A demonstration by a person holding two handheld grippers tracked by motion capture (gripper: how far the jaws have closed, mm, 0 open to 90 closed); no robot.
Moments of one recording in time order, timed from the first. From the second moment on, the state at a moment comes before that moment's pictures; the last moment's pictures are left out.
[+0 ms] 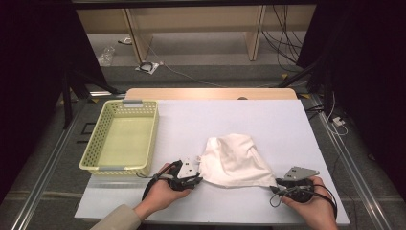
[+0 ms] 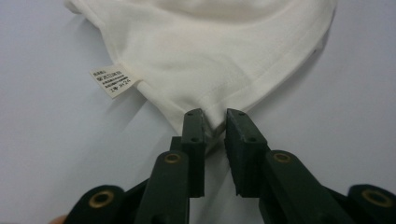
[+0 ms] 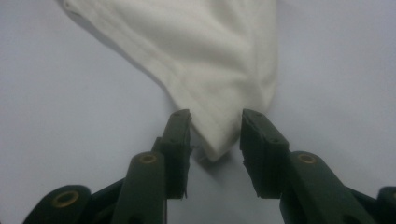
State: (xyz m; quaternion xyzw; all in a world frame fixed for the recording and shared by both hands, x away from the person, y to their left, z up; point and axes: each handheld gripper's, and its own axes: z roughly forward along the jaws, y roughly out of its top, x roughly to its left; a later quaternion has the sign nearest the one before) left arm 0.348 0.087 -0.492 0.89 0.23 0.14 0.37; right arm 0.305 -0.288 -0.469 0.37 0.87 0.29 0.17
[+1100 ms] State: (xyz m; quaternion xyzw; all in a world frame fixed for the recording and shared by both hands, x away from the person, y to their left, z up) left arm 0.350 0.102 -0.461 0.84 0.28 0.17 0.44; right arm 0.300 -0.301 -0.443 0.40 0.79 0.40 0.22
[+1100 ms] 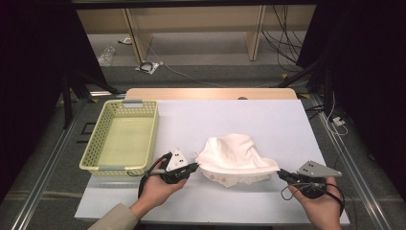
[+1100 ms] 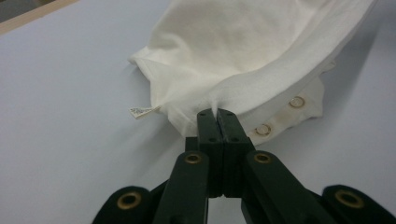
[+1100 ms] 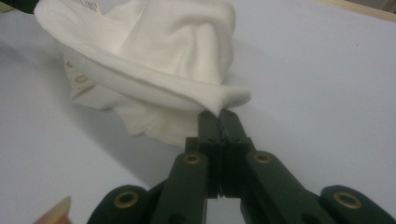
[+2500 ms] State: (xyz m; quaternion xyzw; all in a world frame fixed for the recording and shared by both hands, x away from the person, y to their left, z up) left arm 0.383 0.104 -0.439 0.80 0.31 0.18 0.48; right arm 0.327 -0.293 -0.423 0.39 0.79 0.41 0.24
